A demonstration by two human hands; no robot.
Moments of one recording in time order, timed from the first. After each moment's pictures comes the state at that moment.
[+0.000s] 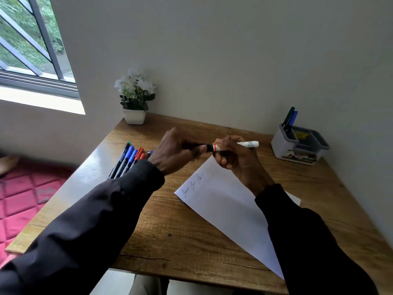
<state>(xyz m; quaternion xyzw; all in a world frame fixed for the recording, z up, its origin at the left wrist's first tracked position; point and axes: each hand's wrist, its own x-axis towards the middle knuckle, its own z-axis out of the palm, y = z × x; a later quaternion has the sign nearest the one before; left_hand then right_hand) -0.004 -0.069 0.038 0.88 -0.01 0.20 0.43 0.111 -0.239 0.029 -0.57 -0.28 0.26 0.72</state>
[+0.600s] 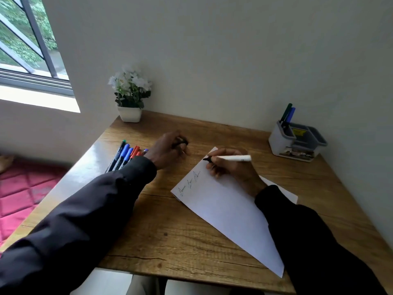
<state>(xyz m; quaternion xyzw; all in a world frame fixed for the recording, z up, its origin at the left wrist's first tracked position) 0.033 -0.031 -0.010 0.86 0.06 0.11 0.49 0.136 -0.255 -0.023 -0.68 -0.31 0.22 0.63</state>
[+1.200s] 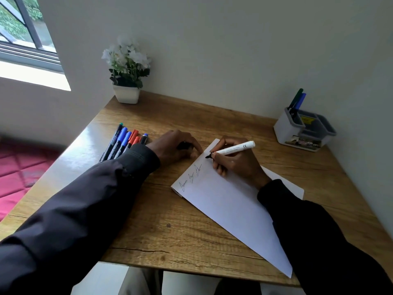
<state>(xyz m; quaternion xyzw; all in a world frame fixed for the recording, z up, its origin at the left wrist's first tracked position) 0.035 -0.032 -0.021 0.94 -0.05 0.04 0.32 0.126 -0.250 -0.031 -0.74 -0.37 0.15 0.54</state>
